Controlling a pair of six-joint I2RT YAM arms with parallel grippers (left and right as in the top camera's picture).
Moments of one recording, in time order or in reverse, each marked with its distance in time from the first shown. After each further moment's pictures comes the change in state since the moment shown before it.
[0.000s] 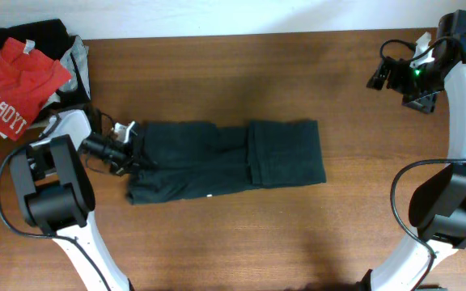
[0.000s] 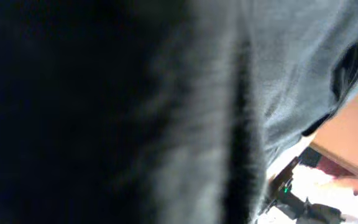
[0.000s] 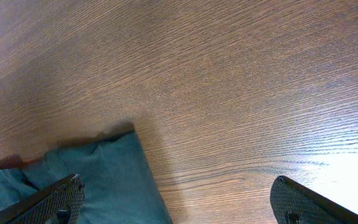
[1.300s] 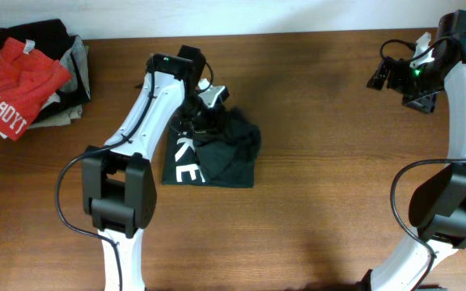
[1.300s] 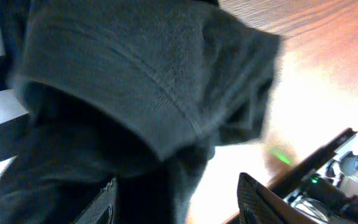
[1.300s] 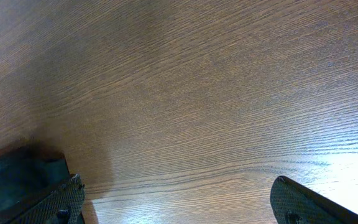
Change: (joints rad) left arm -0.557 -0.043 0.459 -0.196 -0.156 -0.206; right arm 0.000 0.000 0.000 0.000 0.000 0.000
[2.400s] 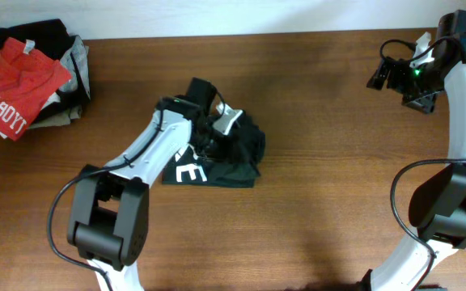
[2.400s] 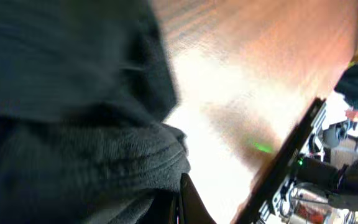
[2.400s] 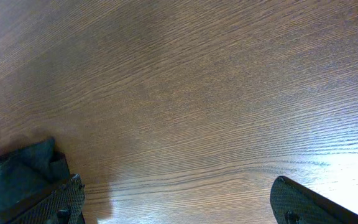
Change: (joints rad) left arm -0.093 -0.226 -0.492 0.446 0.190 0.032; right arm 0.000 0.000 0.000 0.000 0.000 0.000
